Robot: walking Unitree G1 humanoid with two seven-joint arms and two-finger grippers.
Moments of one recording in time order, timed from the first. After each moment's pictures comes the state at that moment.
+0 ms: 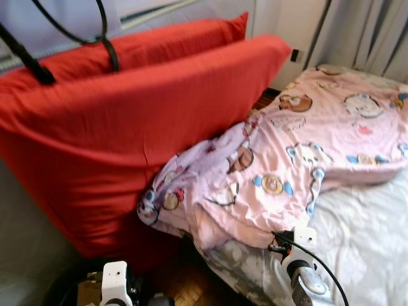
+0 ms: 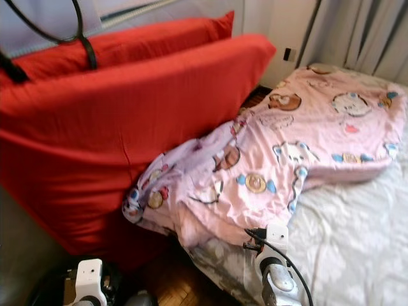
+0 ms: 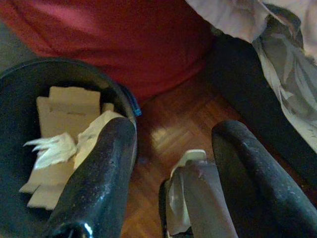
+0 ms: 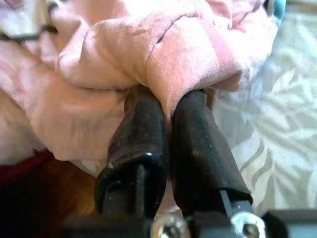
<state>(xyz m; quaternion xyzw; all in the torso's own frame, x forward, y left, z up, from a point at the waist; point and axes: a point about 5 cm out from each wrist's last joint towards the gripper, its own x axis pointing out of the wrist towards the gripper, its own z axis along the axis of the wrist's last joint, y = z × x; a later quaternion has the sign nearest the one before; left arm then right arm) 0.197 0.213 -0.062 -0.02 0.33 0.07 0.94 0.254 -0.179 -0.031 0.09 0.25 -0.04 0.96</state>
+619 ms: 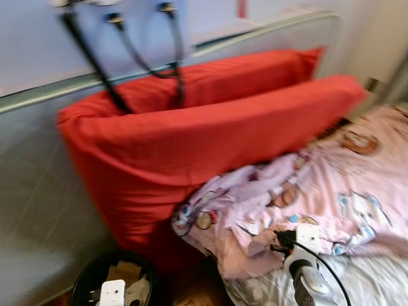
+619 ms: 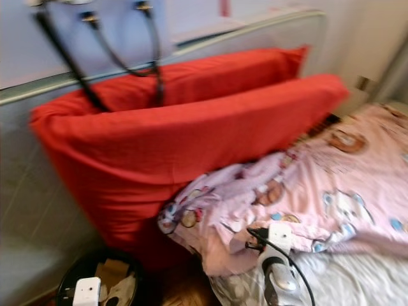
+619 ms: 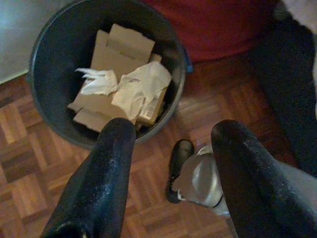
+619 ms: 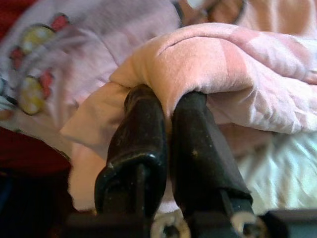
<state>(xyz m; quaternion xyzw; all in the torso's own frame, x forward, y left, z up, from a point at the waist) 0.167 0.219 -0.081 -0.01 0.40 0.08 0.91 0.260 -0.179 -0.026 0.09 0.24 -0.03 0.97</state>
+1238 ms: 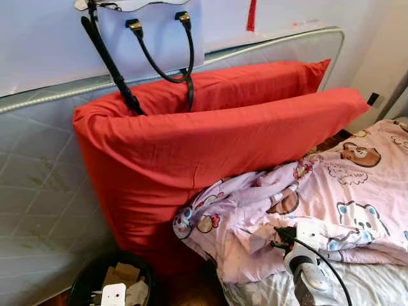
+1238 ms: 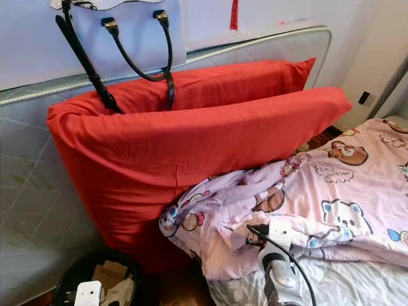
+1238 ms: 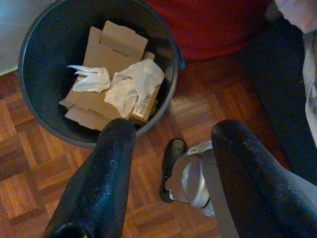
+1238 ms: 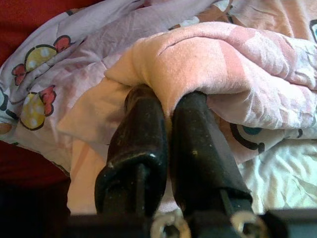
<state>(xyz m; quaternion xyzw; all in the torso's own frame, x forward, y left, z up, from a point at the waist) 0.163 0.213 -0.084 -0.02 0.41 0.08 0.91 0.261 -0.185 -0.025 0.08 0.23 -0.05 0.97</state>
